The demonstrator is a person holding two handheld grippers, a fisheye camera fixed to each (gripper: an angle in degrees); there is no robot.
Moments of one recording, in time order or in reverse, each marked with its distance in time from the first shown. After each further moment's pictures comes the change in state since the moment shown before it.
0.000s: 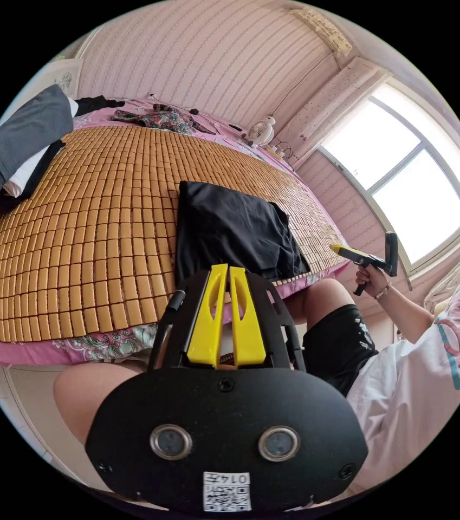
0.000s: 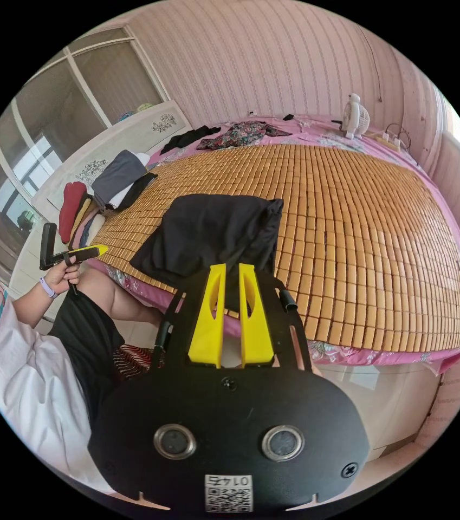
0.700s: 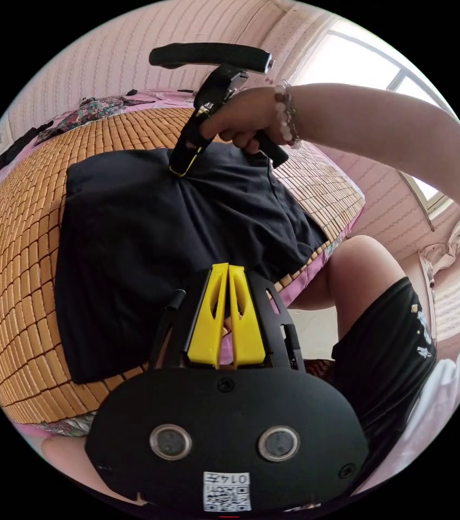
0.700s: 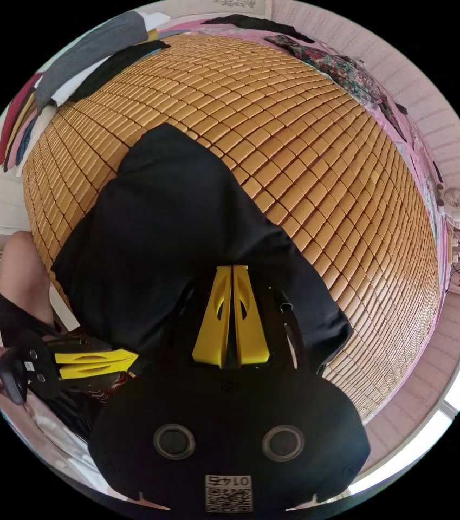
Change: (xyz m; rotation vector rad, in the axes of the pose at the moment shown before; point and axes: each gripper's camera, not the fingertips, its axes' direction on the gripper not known) left arm 0.092 -0.002 0.191 -0.178 -0.060 0.262; right arm -0.137 -0.261 0.285 -0.613 0.188 -0.402
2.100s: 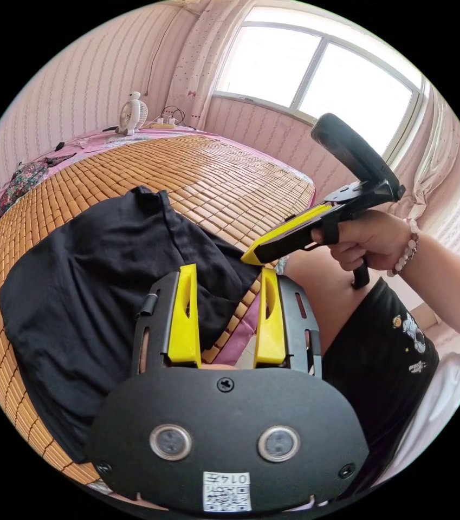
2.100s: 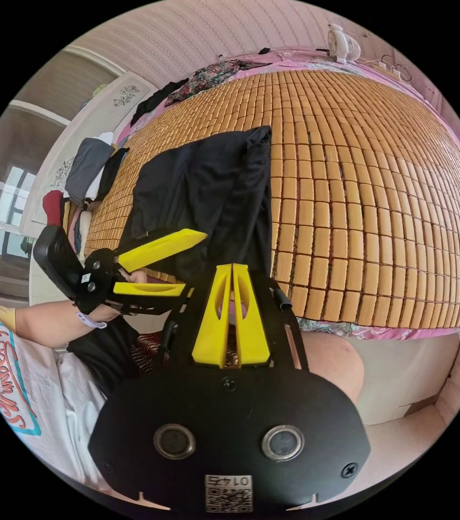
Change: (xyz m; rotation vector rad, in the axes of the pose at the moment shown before) left arm 0.124 0.004 0.086 0.084 0.127 0.305; right arm 0.117 0.370 -0.015 0.315 -0.429 0.538
